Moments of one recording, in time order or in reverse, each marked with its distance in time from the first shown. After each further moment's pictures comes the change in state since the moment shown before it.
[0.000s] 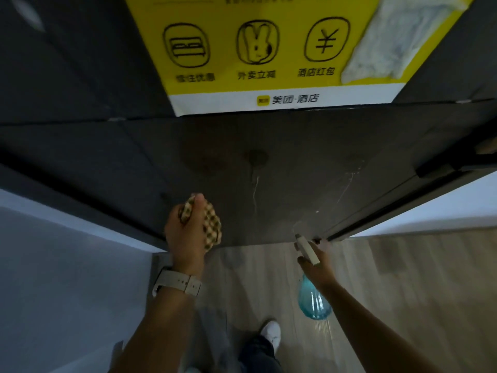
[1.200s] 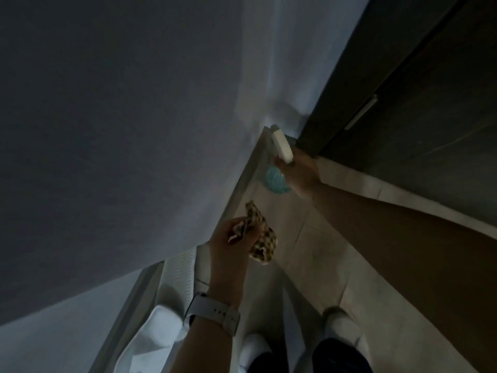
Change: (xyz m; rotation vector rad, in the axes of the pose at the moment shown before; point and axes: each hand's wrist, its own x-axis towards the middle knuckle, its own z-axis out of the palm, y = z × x) left_hand 0.218 -0.572 -0.315 -0.145 0.169 -0.343; right_hand 0.192 0.170 0.681 -0.320 -0.441 -0.250
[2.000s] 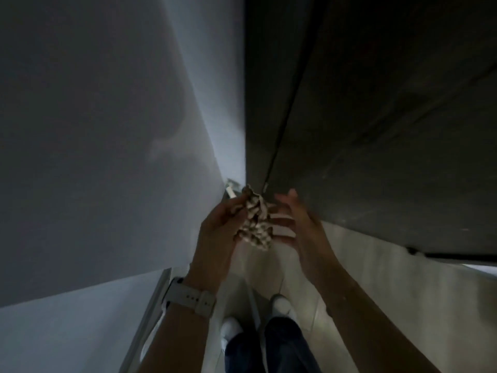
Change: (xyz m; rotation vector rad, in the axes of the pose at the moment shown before) left_hand -0.266 0.324 0.068 -0.166 -0.339 0.176; right_hand -0.340 -0.278 -0.282 0.766 0.052 0.192
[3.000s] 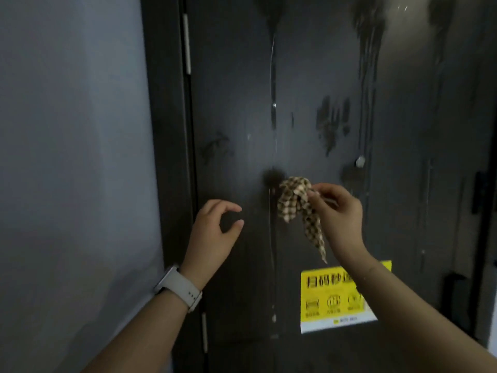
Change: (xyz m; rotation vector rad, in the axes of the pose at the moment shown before) left_hand -0.217 0.553 0.260 0.688 -0.361 1.518; right_hand -0.404 -0.526 -0.040 -0.053 0.744 -1.593
